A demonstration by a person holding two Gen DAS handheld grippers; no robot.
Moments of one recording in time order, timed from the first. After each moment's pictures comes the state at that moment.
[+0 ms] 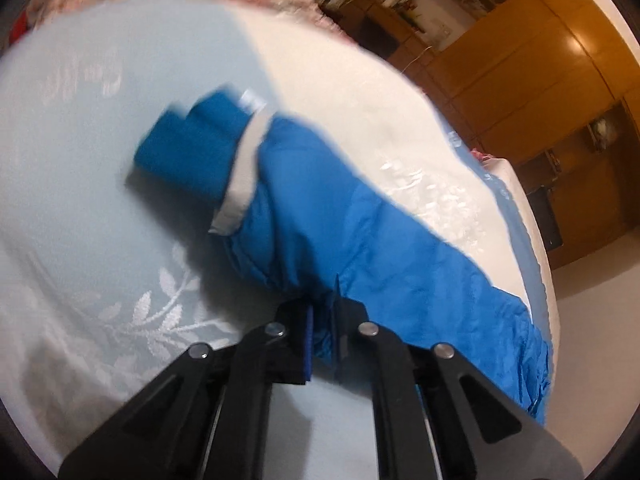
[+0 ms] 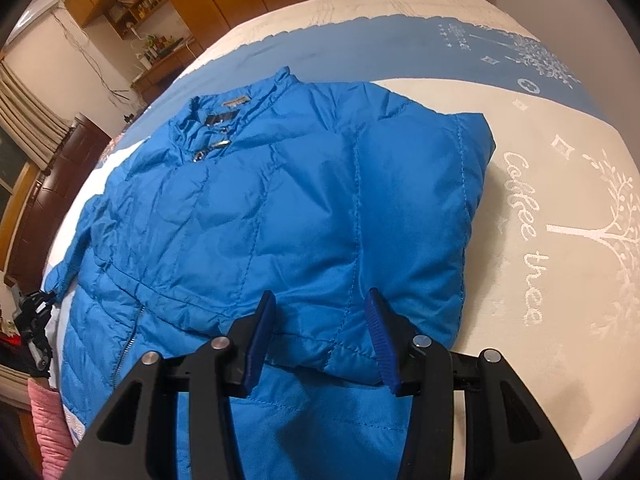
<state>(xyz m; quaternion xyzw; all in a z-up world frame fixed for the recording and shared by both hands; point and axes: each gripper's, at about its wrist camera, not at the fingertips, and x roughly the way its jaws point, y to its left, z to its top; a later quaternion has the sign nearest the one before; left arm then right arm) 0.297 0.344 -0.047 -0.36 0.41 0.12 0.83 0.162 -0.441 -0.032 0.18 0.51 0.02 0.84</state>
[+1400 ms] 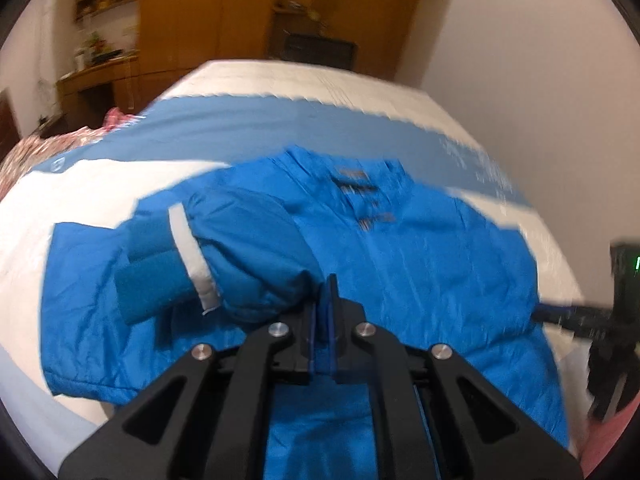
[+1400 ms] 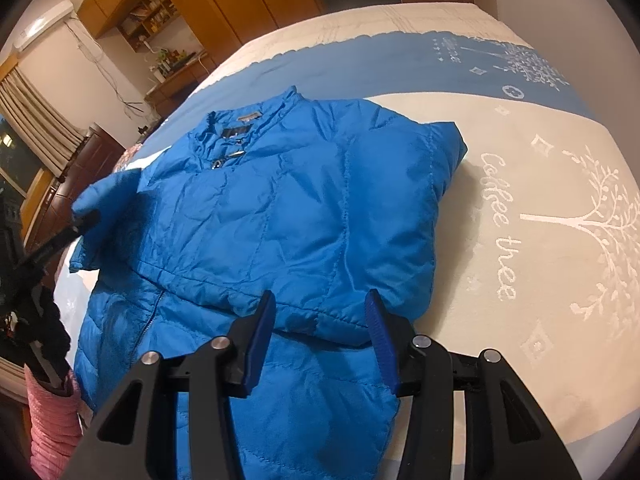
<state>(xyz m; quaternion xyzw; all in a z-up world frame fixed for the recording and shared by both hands) 0.312 -0.124 0.020 0.02 0.42 -0.24 0.88 0.134 -0.451 -0.020 0.19 0.48 0.03 0.85</state>
